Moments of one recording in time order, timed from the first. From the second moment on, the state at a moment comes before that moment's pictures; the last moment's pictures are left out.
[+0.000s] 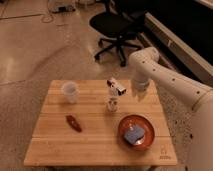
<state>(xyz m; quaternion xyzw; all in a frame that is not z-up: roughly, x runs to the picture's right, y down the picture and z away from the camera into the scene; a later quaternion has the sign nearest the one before) 0.172 0.043 0.805 -0.35 -0.08 -0.28 0.89</state>
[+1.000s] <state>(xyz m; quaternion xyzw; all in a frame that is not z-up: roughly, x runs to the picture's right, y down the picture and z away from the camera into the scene) 0.133 0.043 0.814 -0.36 -0.09 -0.31 0.88</state>
